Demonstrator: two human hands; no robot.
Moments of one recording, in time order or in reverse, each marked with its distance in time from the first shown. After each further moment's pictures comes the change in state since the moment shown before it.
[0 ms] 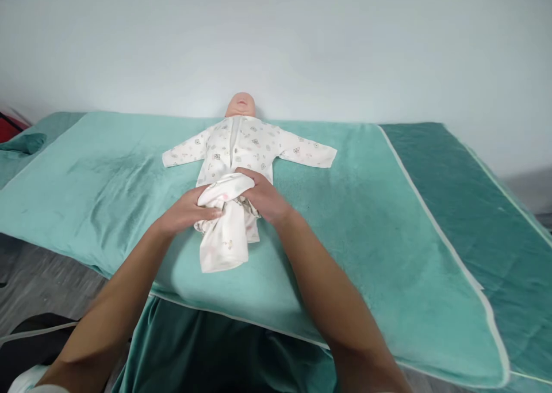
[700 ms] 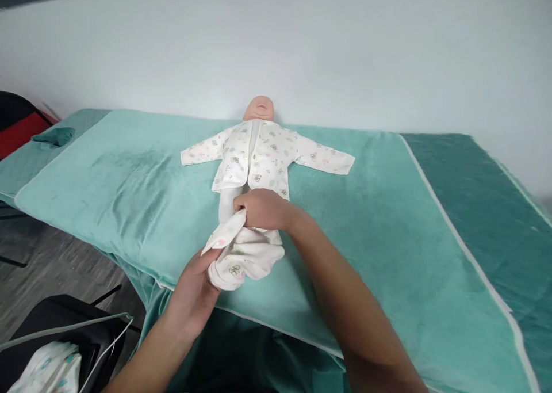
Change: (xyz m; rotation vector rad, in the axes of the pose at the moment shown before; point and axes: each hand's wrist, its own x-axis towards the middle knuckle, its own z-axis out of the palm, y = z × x) left_hand -0.107 -0.008 0.104 -0.882 0.549 -0.285; right_hand -0.006 -0.026 0.019 -1.083 -0.461 -0.032
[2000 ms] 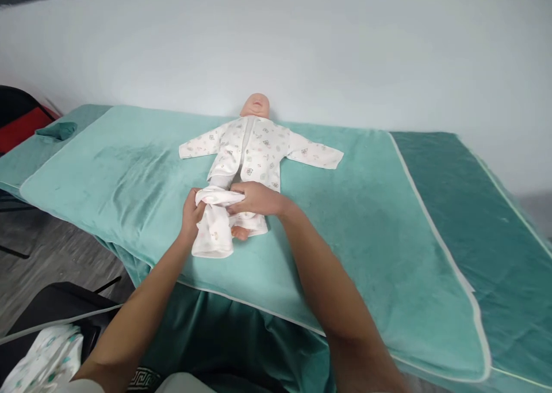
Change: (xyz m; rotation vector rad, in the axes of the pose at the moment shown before) left_hand 0.109 0.031 -0.036 0.802 0.091 0.714; right_hand -0.004 0.020 0.004 0.354 0.001 0.046
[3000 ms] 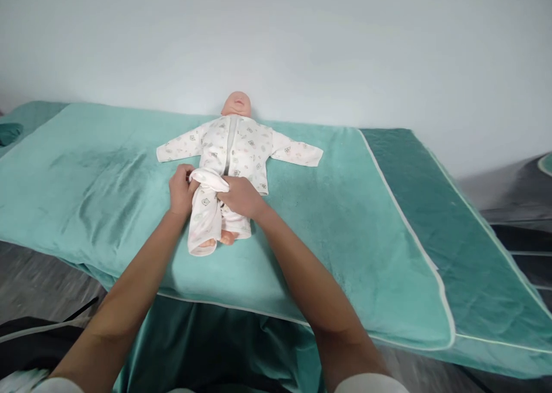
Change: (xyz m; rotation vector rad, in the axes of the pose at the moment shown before) left_hand 0.093 -0.014 0.014 0.383 0.068 0.374; right_hand 0.024 0.001 0.019 -0.040 0.444 0.142
